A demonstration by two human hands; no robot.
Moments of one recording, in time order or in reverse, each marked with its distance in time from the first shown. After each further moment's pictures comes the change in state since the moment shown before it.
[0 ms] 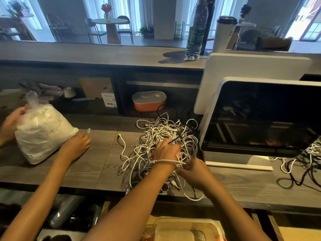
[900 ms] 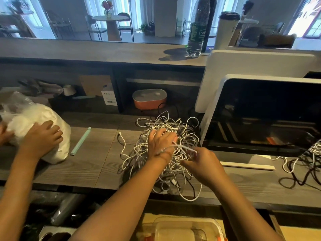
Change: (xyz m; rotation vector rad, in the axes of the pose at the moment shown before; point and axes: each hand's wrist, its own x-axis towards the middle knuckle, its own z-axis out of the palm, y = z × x) left_hand -0.045 -0.238 -0.063 0.510 0.094 0.000; right_hand -0.011 -0.013 -0.022 -0.133 0.215 -0.066
